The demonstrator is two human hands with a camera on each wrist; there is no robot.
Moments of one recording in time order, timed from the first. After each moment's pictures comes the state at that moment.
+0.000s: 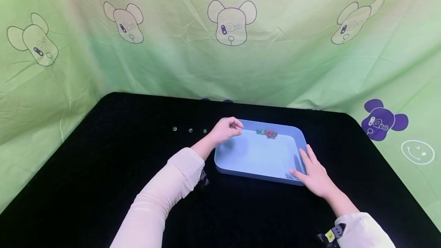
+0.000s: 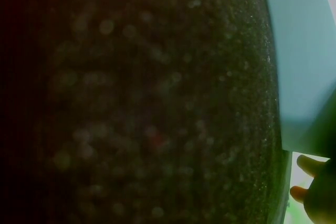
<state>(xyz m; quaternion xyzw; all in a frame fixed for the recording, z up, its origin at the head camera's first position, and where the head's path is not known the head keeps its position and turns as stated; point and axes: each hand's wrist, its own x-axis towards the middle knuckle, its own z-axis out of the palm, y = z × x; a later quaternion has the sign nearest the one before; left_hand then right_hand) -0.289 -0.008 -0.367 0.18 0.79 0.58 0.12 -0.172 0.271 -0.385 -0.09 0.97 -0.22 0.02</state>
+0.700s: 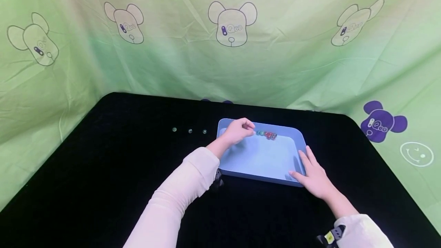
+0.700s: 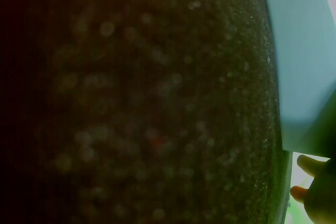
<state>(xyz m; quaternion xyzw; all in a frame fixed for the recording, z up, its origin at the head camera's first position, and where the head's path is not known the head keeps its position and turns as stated) -0.292 0.029 -0.368 0.16 0.80 0.57 0.11 -0.172 0.273 -0.387 -0.10 0.97 -0.22 0.02</state>
